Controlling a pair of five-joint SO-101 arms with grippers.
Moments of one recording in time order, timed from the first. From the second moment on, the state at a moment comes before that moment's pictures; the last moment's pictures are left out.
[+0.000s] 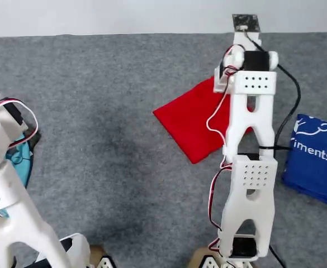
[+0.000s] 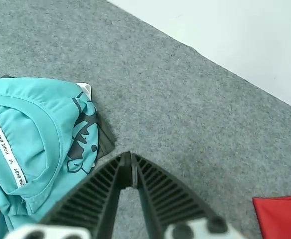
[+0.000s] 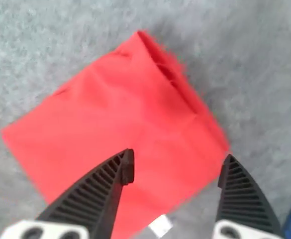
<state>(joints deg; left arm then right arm) -27.3 -29.1 -7.9 91.5 19.6 -2.5 48.5 -72.6 100.4 -4.2</state>
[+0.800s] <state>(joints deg) -27.3 -29.1 -5.8 91.5 19.6 -8.4 54.8 -58.7 98.2 -42.2</state>
